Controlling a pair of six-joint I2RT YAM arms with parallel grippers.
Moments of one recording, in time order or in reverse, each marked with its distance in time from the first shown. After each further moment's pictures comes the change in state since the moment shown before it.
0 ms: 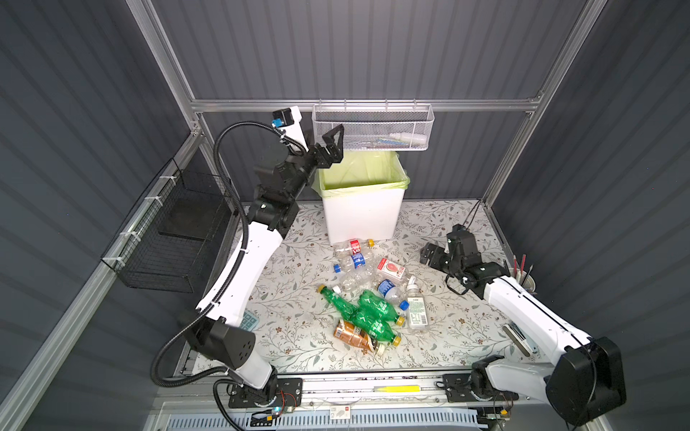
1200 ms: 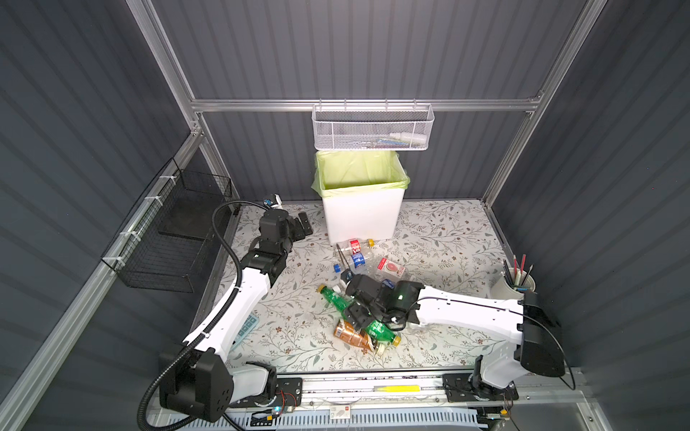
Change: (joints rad) left arm 0.122 -0.303 -0.738 -0.230 -0.323 -0.025; right arm 0.829 0.378 0.358 -0.232 0.077 -0.270
